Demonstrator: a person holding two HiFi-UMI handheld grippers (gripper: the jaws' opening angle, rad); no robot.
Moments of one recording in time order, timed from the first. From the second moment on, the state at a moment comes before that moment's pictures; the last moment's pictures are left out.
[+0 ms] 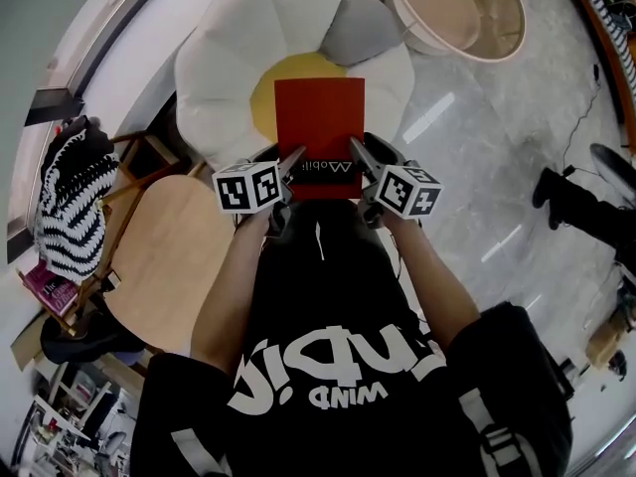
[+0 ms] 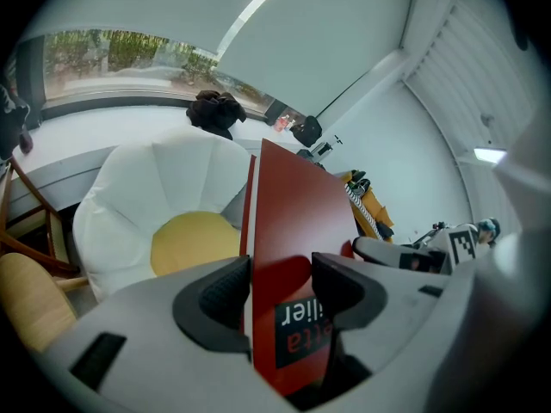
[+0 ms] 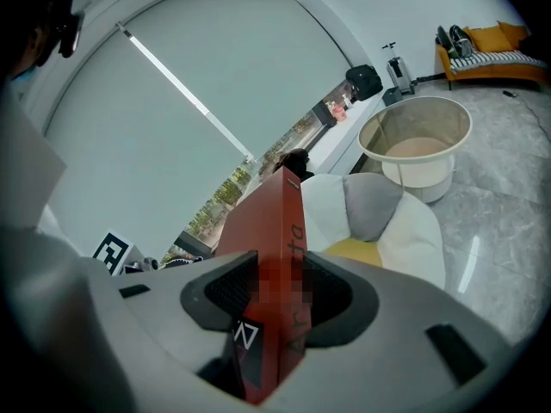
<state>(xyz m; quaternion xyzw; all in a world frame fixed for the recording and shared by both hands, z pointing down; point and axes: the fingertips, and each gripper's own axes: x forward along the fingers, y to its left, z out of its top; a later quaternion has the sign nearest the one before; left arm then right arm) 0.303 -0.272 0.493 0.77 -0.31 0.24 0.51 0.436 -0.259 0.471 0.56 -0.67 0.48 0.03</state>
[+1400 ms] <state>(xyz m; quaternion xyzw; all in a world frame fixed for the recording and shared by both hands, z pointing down) 0.294 -0.359 0.736 0.73 -0.31 0.27 0.54 0.430 -0.348 0.718 0.56 -0.65 0.52 0.03</state>
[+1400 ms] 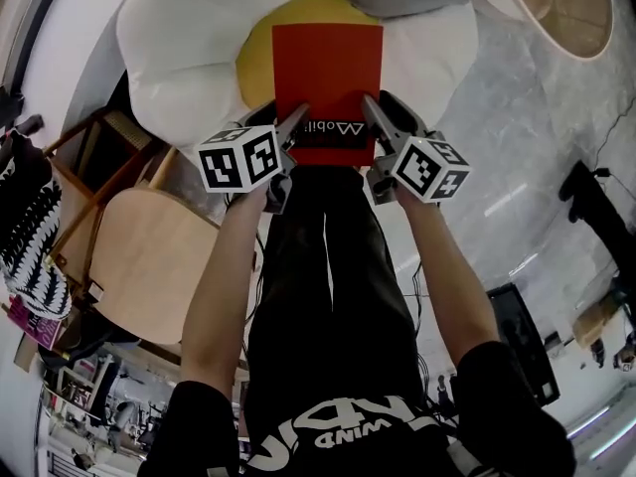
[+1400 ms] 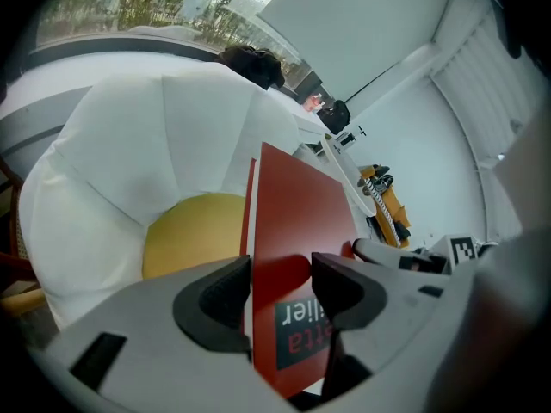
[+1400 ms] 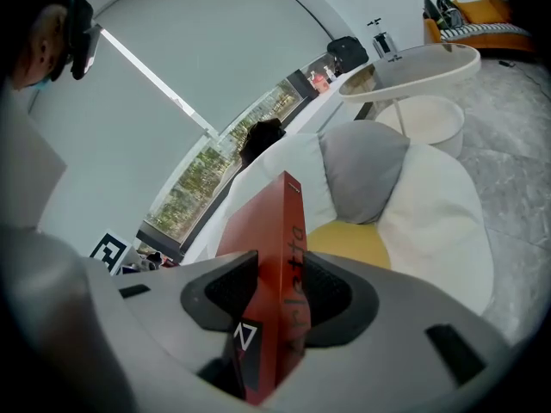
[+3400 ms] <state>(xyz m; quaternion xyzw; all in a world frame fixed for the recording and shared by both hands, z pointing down) 0.285 -0.367 0.964 0.71 -0.35 0.25 0.56 0.420 -0.371 0.950 0.53 -0.65 0.53 0.09</state>
